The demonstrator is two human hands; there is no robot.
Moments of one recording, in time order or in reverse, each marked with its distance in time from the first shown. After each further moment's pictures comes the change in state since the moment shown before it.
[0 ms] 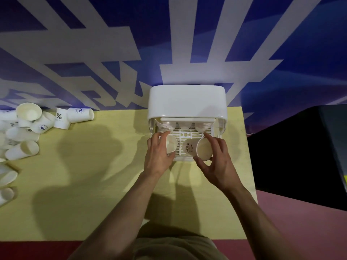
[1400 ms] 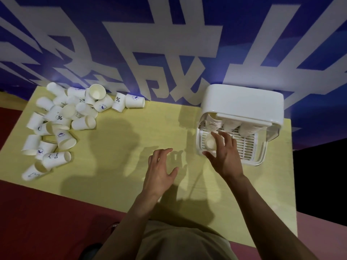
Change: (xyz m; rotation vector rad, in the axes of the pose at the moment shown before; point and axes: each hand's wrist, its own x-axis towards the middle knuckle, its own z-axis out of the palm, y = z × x) left_hand -0.122 -0.099 -0.080 -0.105 0.105 -0.158; right_hand 0.017 -0.050 0.101 -0.405 -0.123 -0.182
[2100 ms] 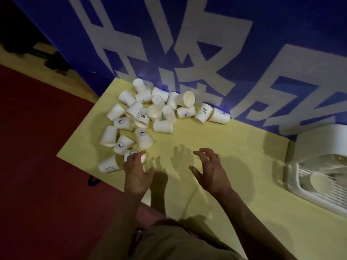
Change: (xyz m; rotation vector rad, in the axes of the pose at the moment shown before) left_hand -0.011 -0.323 -0.234 -0.040 0.397 -0.255; right_hand 0.027 -0.348 0.177 0.062 -0.196 -0.298
